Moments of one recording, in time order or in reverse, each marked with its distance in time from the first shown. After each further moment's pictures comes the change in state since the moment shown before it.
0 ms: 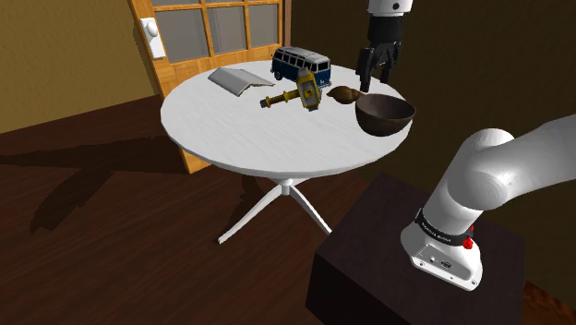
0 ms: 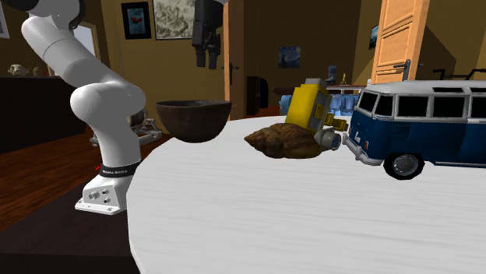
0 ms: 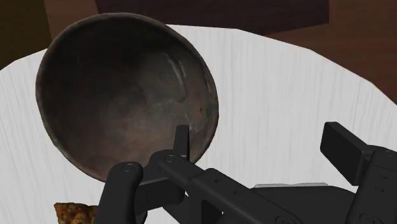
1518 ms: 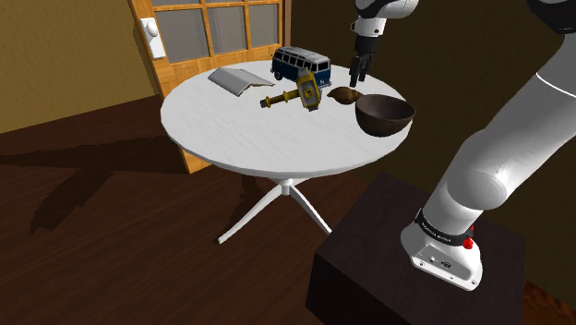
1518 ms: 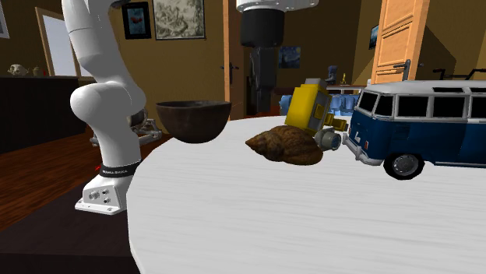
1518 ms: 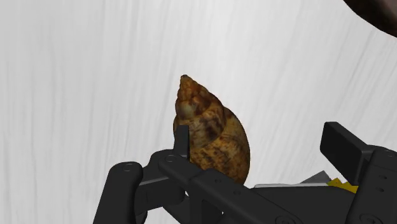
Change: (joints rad) arm -0.001 0.568 -0.440 0.257 -0.011 0.368 -0.696
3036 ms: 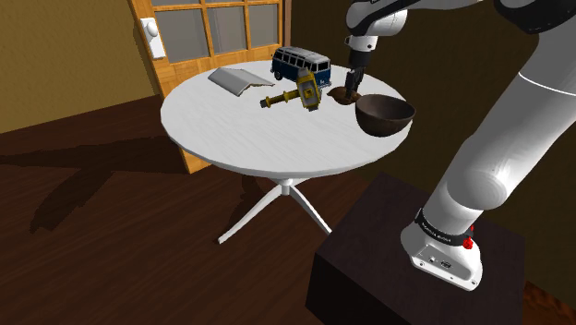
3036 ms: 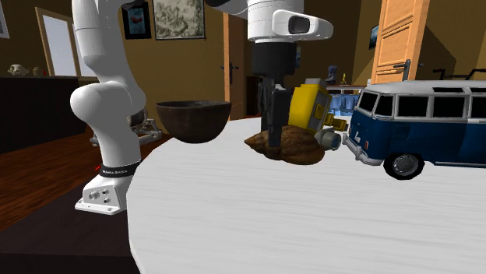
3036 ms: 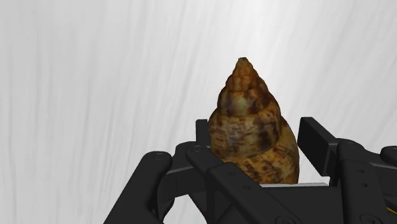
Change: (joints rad) arm 0.000 0.113 -0.030 -0.017 0.059 0.121 -0.088
